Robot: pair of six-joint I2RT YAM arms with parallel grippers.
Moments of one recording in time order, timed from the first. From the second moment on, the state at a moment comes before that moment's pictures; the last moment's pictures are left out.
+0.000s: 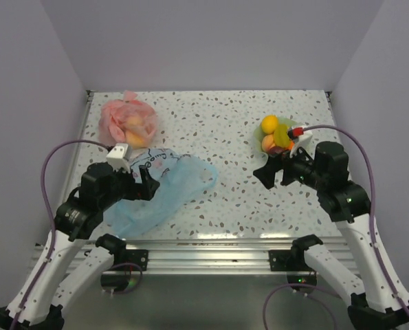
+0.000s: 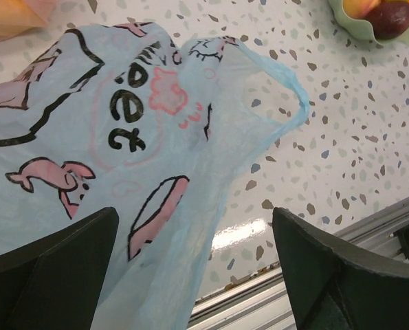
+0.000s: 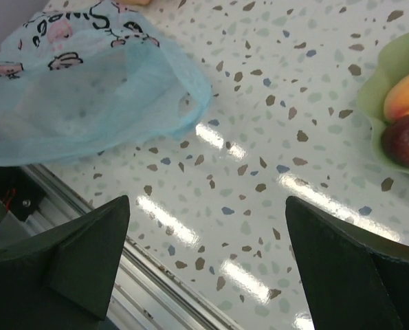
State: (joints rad) left arm -0.41 0.57 0.83 -0.76 0.05 -0.35; right arm 0.30 0.74 1.04 -0.72 -0.36 0.13
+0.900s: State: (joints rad) left arm -0.41 0.27 1.06 -0.85 -0.65 -0.41; right arm 0.30 0.29 1.06 -0.72 0.47 0.07
